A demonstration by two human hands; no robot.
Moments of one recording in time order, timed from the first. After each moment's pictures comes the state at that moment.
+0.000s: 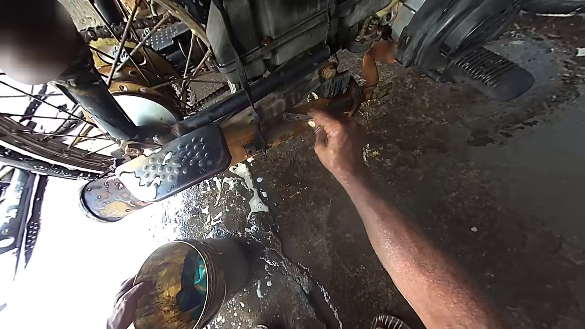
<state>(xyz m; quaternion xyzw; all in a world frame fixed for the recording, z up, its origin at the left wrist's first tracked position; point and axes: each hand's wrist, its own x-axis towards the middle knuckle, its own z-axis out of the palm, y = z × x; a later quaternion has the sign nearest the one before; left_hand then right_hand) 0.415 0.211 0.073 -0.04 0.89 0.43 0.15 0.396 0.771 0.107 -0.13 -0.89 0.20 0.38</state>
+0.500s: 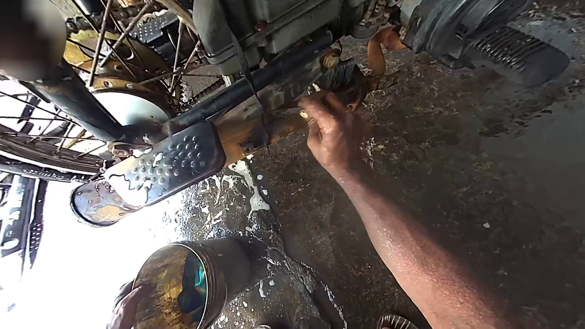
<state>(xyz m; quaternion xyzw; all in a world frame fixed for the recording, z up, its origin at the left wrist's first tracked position) 0.418 0.209 0.077 -0.07 0.89 0.43 0.16 0.385 0.760 0.109 -0.09 -0.86 0.21 0.46</state>
